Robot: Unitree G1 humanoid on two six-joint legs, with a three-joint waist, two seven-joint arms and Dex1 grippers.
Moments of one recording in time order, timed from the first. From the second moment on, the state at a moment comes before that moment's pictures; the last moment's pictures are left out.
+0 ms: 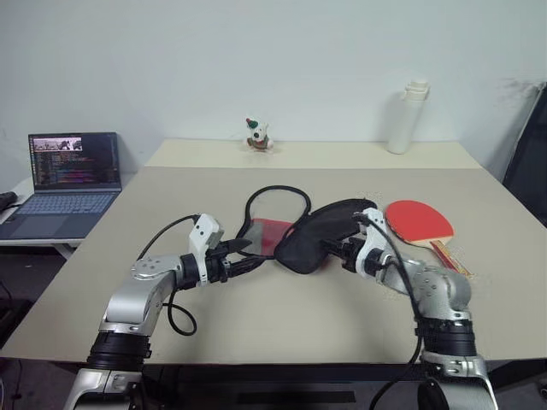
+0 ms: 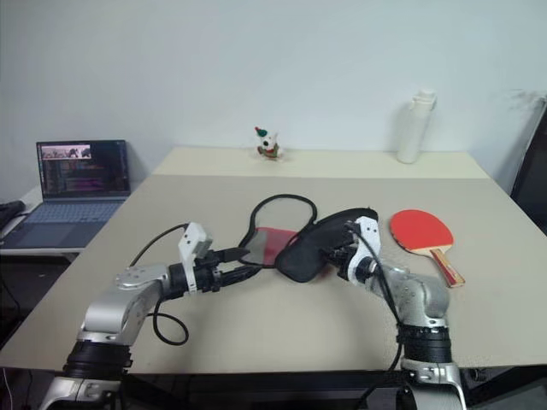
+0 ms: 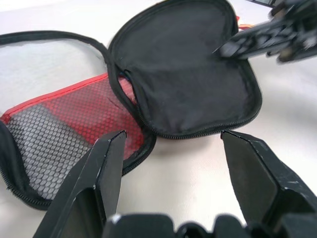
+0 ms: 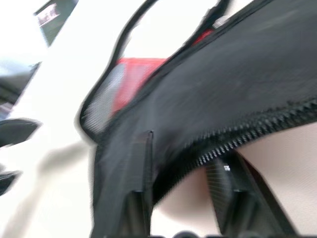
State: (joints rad) left arm -0.47 0.56 0.04 0.11 -0.35 0.46 -0.99; right arm -0.63 -0.19 -0.27 -0.09 0.69 1.23 0.18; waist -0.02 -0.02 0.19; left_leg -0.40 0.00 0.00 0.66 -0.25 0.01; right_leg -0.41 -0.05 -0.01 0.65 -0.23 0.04
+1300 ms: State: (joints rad) left arm -0.49 0.57 0.00 0.13 -0.32 0.41 -1.02; right arm -0.69 -0.67 -0.13 0.30 0.42 0.95 0.52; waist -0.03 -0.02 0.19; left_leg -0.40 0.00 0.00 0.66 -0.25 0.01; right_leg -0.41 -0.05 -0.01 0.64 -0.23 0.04
